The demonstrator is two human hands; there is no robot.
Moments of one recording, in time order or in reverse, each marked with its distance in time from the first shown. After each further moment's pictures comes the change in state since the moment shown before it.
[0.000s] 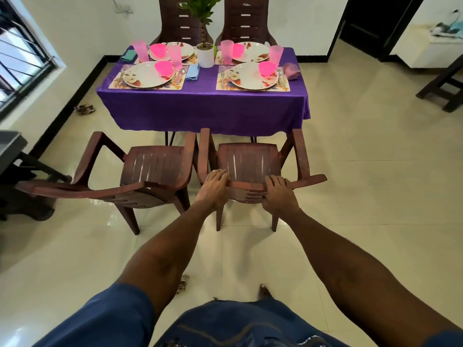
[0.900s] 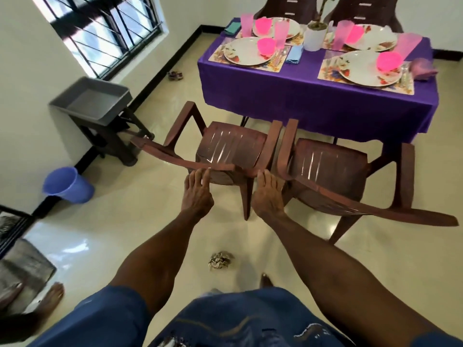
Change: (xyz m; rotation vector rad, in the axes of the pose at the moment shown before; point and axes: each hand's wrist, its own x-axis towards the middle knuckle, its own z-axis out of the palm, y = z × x) left_hand -0.157 -0.232 -0.031 0.209 0.305 -0.462; right_hand 0.065 -0.279 0.046 0.221 0.065 -0.188
